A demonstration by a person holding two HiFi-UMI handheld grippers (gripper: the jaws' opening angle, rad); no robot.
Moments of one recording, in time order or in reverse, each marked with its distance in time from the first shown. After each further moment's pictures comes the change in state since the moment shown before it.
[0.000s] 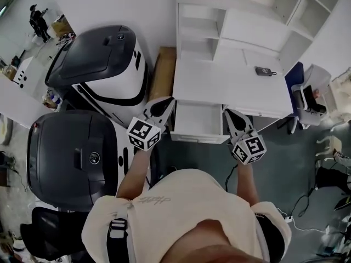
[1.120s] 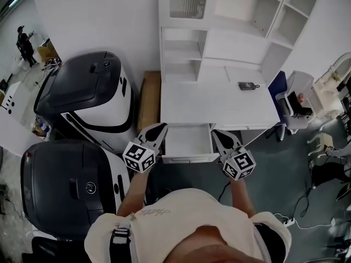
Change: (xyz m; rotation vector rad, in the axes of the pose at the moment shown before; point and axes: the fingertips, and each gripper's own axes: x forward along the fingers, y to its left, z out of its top) left arm 0.011 0.005 -0.029 -0.139 0.003 -0.061; right arm 0.008 0.010 -0.004 -0.017 0.037 -0.025
